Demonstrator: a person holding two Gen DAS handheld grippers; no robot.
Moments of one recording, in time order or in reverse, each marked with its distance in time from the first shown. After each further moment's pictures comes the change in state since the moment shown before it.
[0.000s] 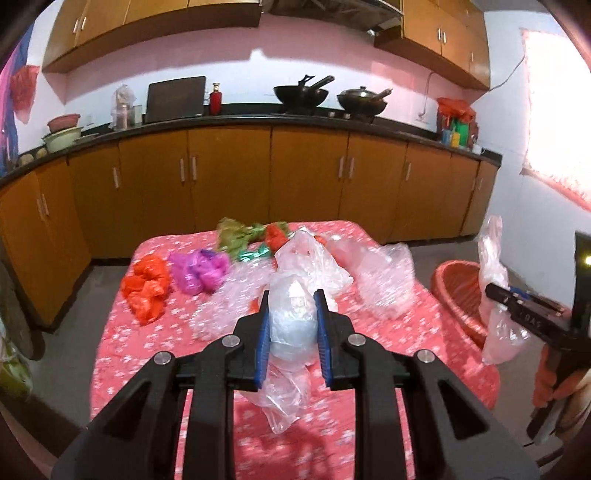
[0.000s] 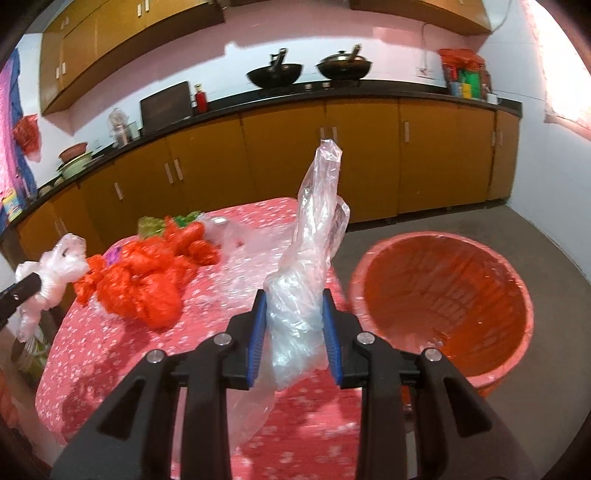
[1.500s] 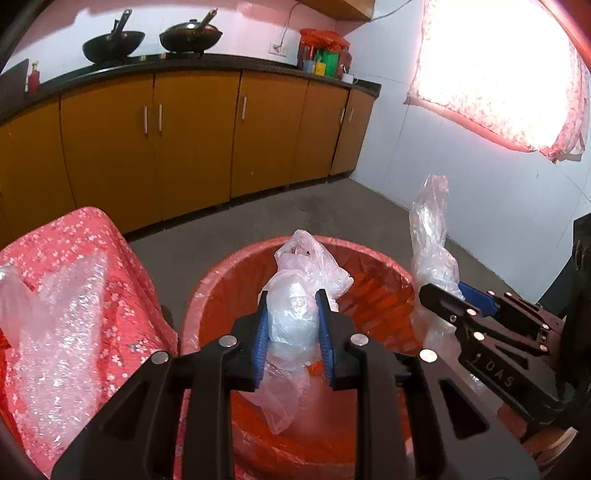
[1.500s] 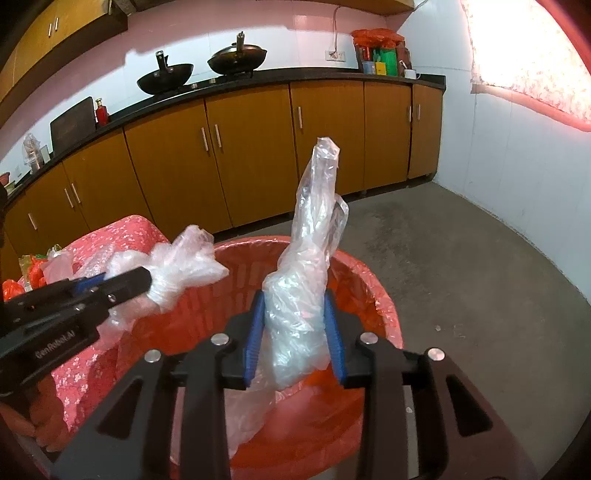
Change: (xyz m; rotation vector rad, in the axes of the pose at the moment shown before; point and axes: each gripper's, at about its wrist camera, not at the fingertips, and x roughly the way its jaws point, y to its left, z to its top) left arm 0.216 -0.285 0.014 0.204 0.216 -0.488; right arm 0.058 -0.206 0.014 0.124 0.022 -0.250
